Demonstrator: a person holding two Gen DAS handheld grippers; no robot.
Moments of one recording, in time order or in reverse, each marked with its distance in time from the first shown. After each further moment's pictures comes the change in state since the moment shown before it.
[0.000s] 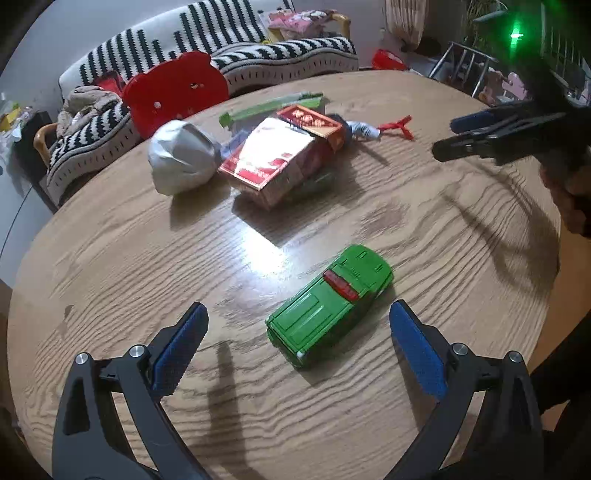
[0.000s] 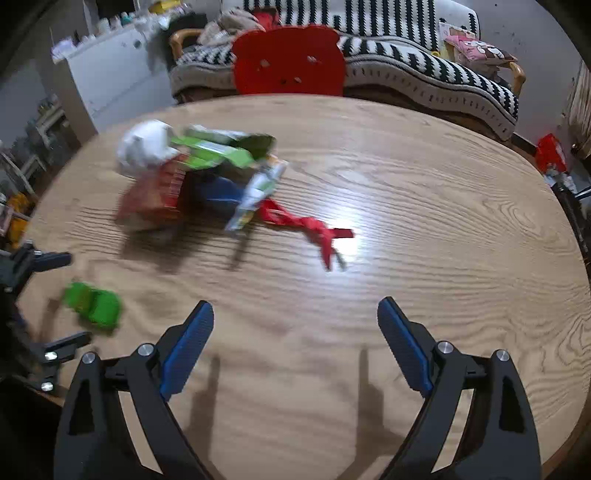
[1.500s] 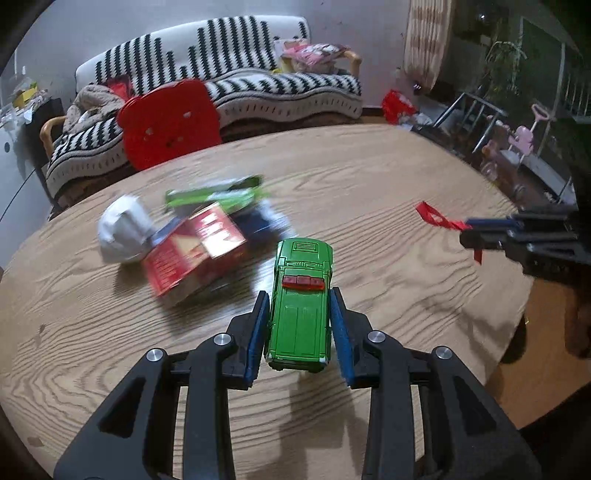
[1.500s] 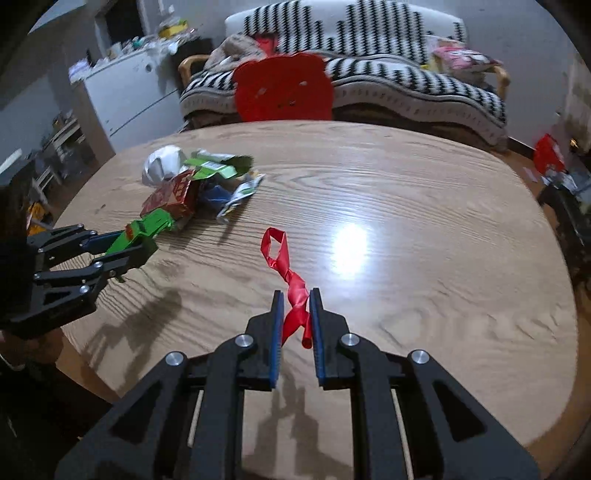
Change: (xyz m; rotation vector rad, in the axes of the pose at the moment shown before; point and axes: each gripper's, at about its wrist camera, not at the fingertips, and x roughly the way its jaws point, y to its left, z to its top) left arm -0.028 -0.090 0.084 -0.155 -0.128 -0.040; right arm -0.118 -0.064 -0.067 0.048 -0.124 0.069
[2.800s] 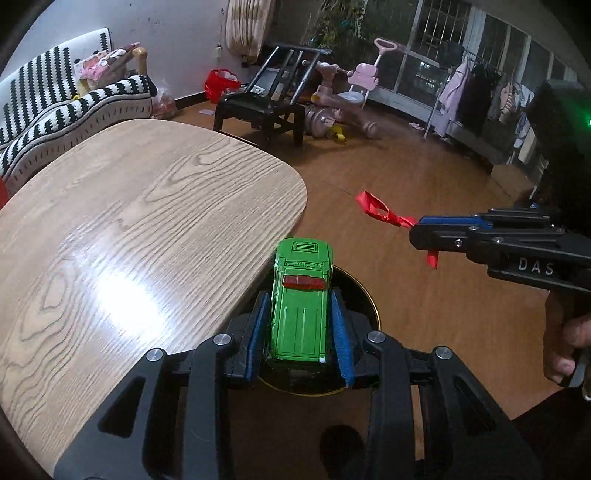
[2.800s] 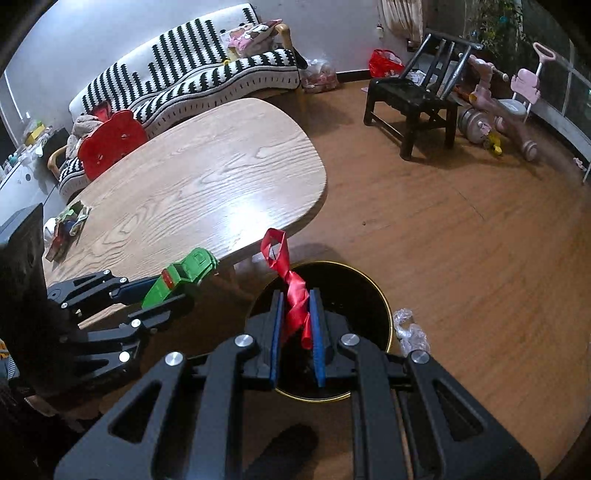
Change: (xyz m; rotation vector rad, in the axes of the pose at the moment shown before) left arm 0.059 -0.346 -0.023 0.353 0.074 -0.472; right arm -0.157 -0.216 -0.218 0.507 -0.021 -0.291
